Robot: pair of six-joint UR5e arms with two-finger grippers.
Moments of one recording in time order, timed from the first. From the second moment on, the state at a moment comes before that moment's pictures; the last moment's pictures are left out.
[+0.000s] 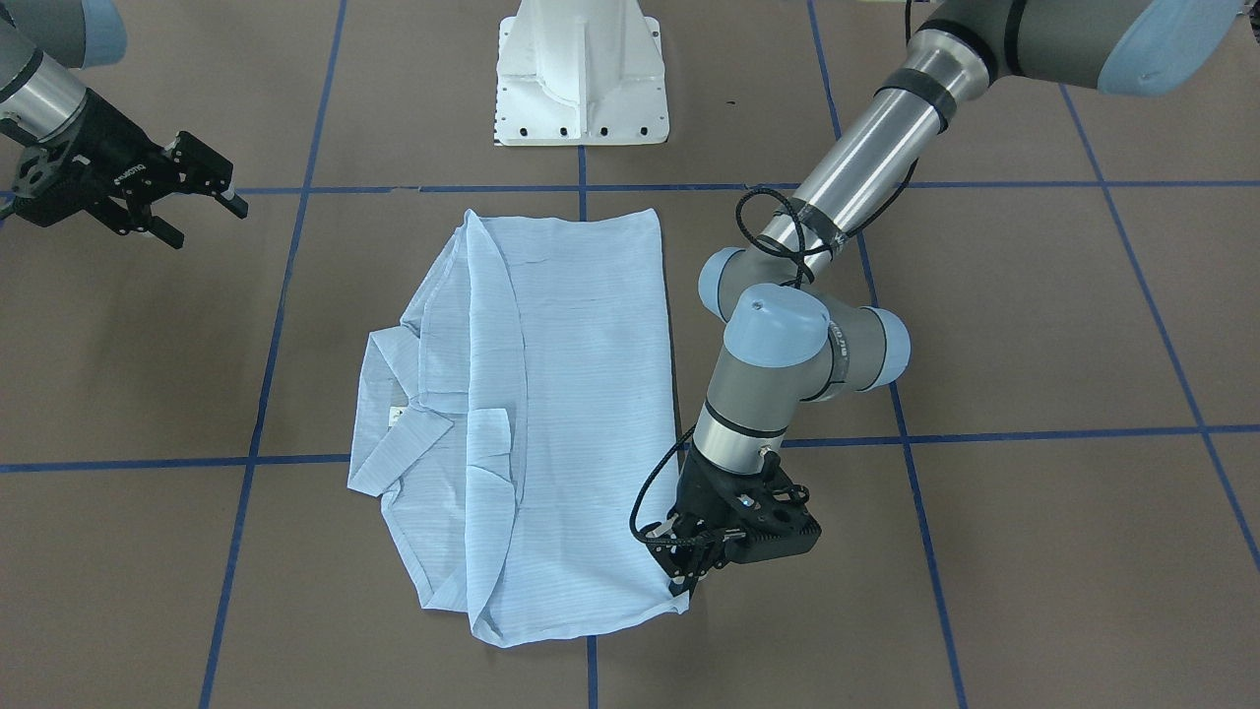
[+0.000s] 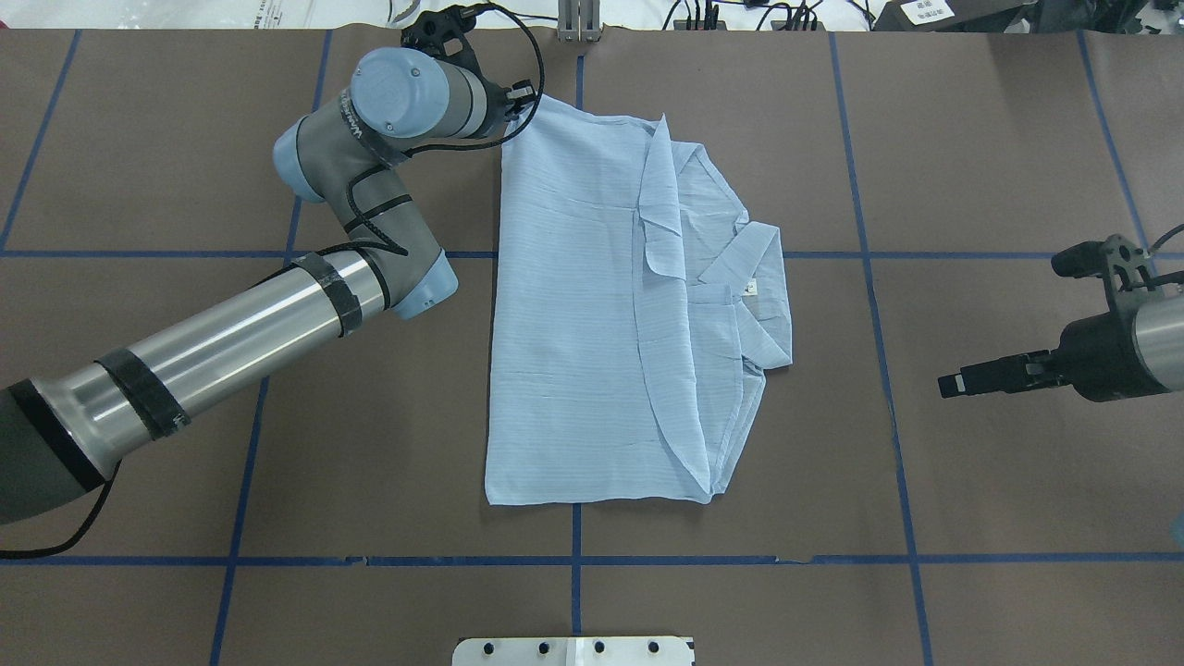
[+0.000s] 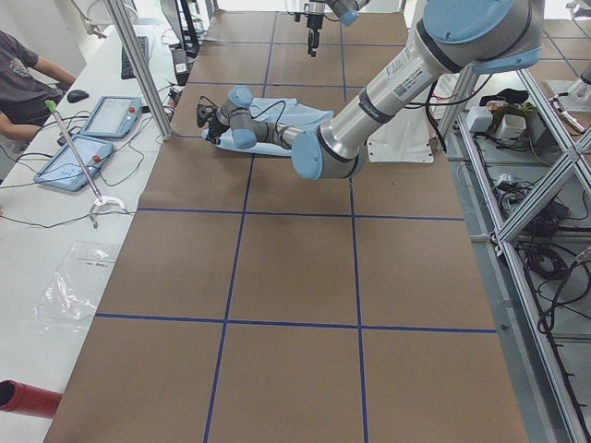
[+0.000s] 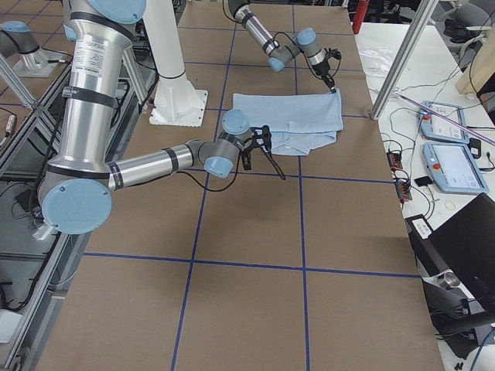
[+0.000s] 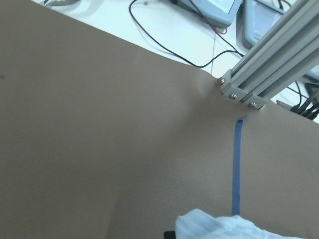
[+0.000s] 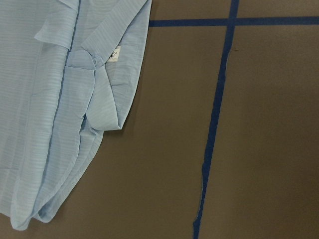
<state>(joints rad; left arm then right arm) -0.76 -2.57 -0.79 -2.54 -1.62 -1.41 0.84 -1.77 1.97 -0.73 2.22 1.01</state>
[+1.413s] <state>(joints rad) -0.79 -2.18 -1.47 -2.14 -1.85 -1.24 0.59 -1.31 2.01 -1.42 1.87 1.03</state>
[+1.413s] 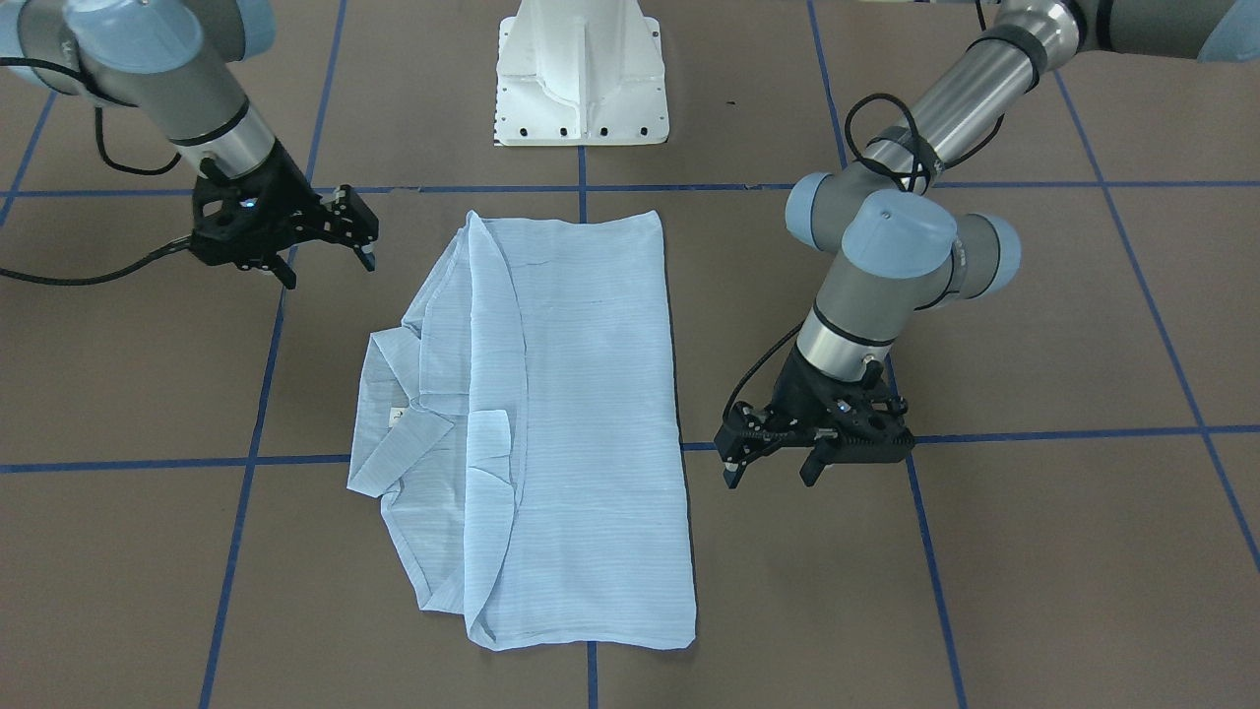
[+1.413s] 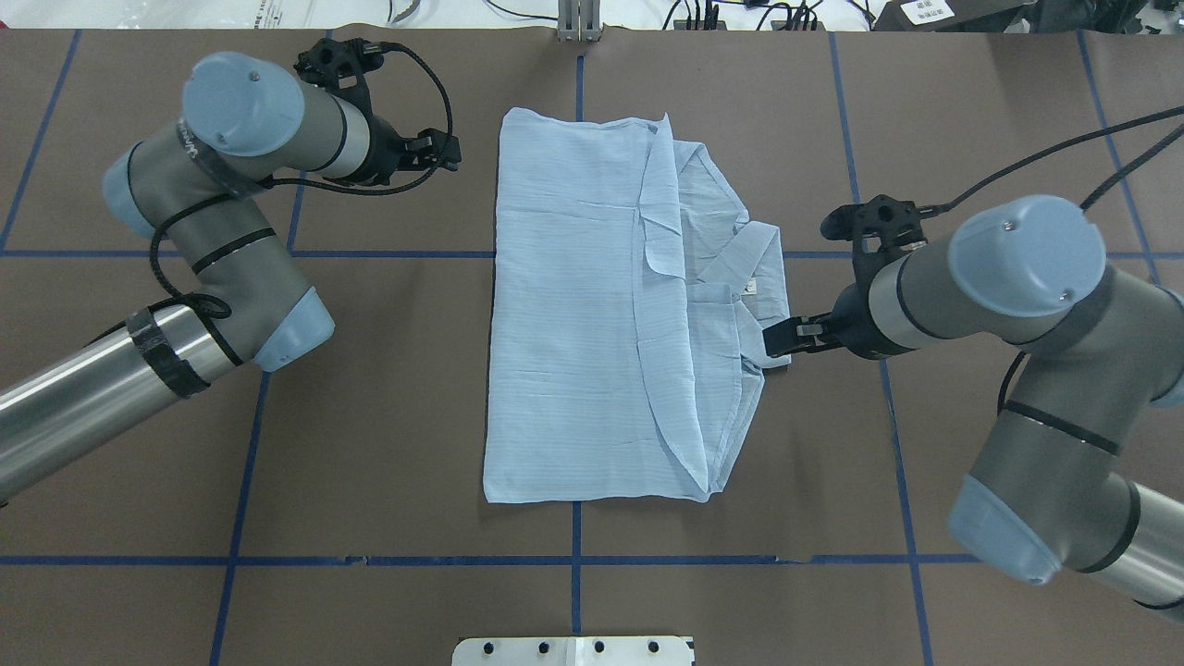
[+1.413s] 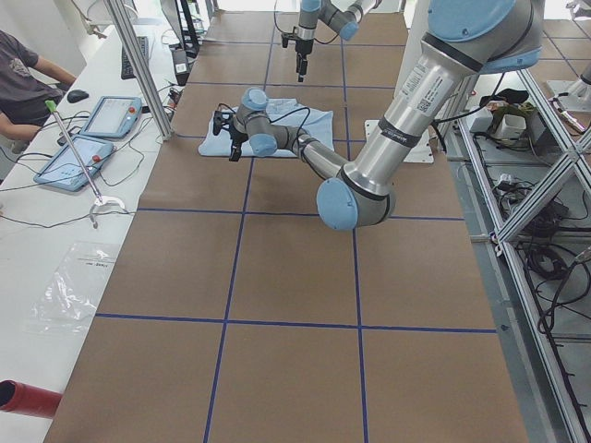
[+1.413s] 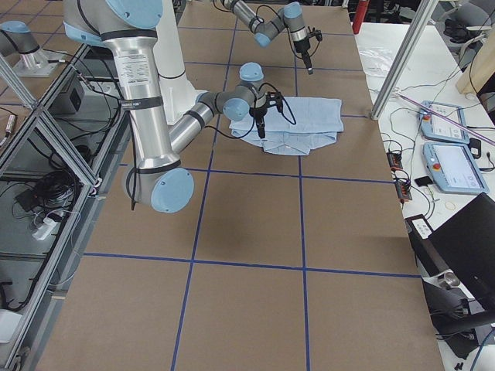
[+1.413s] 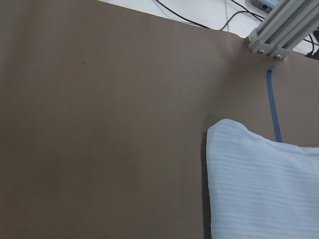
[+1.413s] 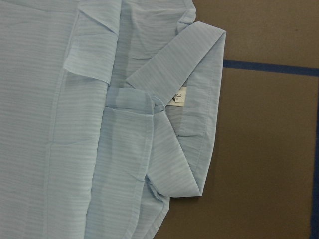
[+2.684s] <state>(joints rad) -0.76 -2.14 -1.63 -1.99 -1.88 -1.25 0.30 -1.08 1.85 -1.69 1.61 1.05</state>
